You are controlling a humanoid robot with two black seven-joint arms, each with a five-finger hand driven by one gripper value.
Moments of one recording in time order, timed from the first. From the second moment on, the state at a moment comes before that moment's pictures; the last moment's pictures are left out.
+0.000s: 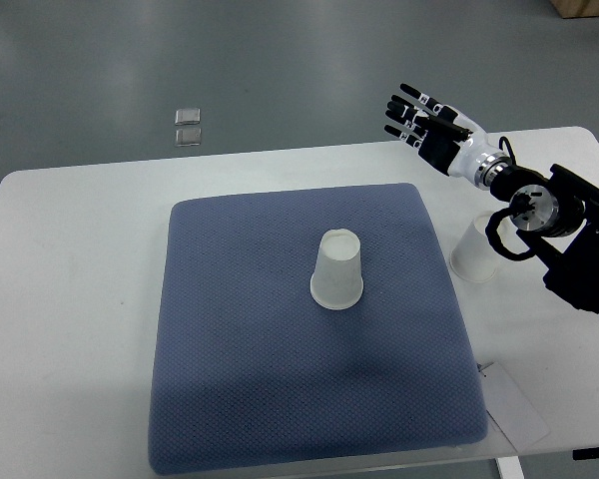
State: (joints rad) left arm -0.02 0.00 -0.06 -0.15 -0.04 0.06 -0.01; right arm 0.84 -0.21 0.76 0.62 -0.06 0.27 0.07
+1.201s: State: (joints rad) left arm -0.02 0.00 -0.06 -0.14 -0.04 0.06 -0.01; right arm 0.92 -0.36 0.57 0.71 -0.19 0.32 0.02
